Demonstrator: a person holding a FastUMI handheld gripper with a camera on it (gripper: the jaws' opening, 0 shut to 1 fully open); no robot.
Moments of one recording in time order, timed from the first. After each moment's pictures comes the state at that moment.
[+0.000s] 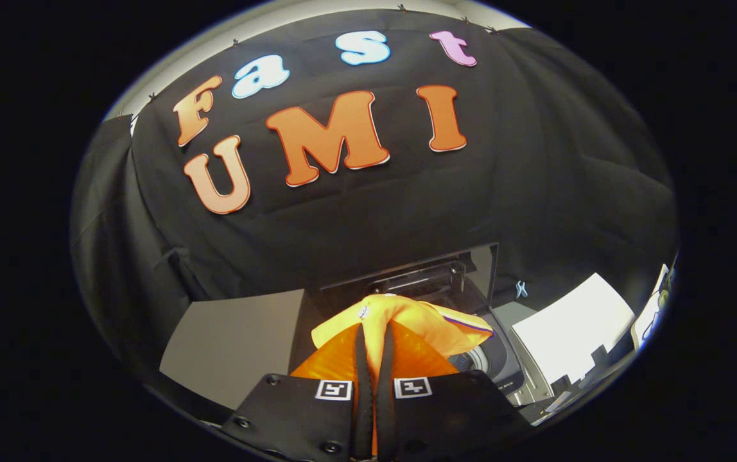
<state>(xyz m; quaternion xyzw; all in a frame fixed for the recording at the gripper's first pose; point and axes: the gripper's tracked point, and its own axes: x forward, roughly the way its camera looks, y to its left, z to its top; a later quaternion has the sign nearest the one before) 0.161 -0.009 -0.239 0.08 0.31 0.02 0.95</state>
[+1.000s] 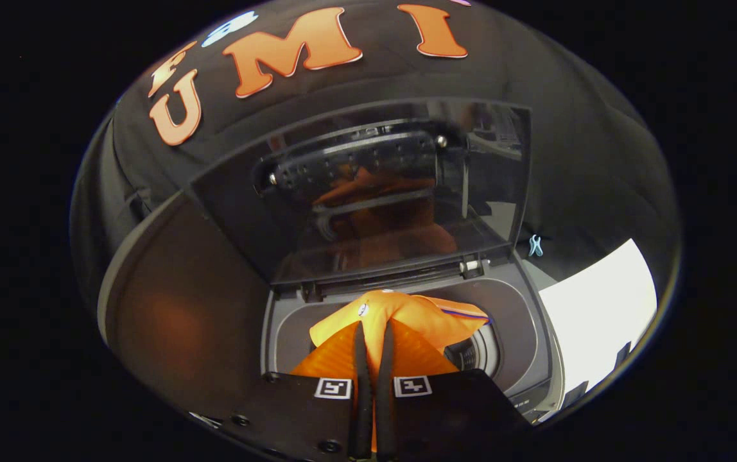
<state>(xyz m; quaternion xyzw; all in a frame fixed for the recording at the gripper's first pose) 0.213 -0.088 -0.499 0.06 0.43 0.04 0.90</state>
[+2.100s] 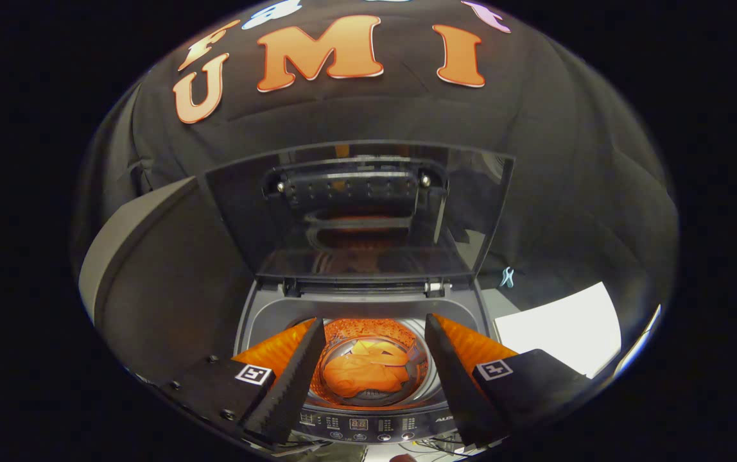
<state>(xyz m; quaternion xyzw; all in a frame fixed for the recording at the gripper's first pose) 0.200 -0.113 -0.425 -0.03 0.39 0.04 0.92</state>
